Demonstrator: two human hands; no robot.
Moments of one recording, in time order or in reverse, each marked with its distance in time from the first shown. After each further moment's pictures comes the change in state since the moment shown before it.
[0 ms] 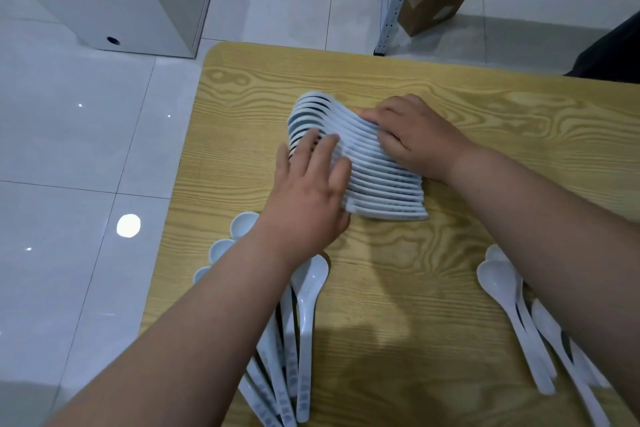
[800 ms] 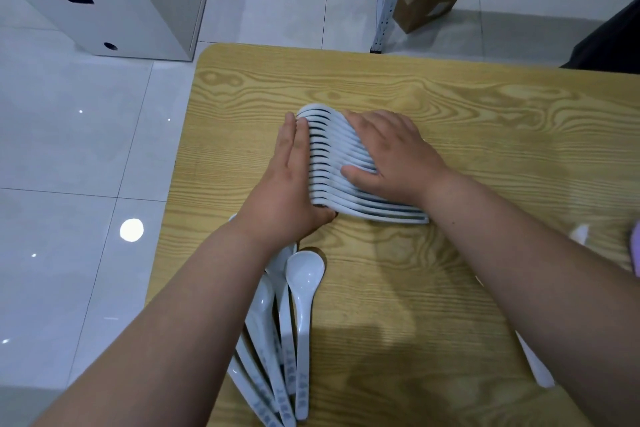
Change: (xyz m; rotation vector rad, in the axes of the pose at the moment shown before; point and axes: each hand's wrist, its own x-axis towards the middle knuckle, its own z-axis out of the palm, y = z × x) left_hand 0.001 -0.019 -0.007 -0.546 -0.107 -0.240; right_hand -0.018 -0.048 0.012 -0.047 -0.030 0.133
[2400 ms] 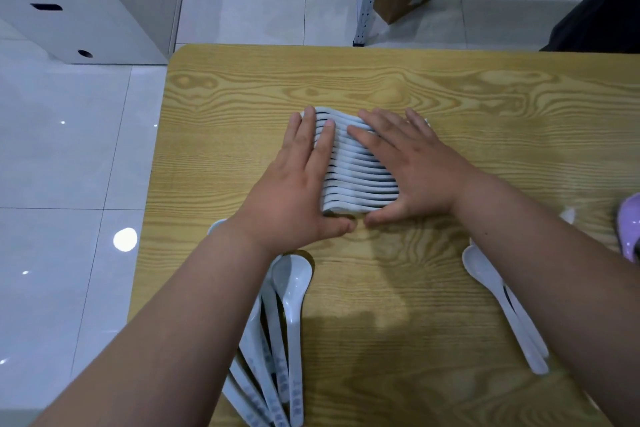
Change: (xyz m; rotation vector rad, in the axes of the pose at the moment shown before) left_hand 0.014 0.009 0.014 0.259 -0.066 0.272; right_hand -0.038 0.035 -0.008 -0.163 -0.161 -0.060
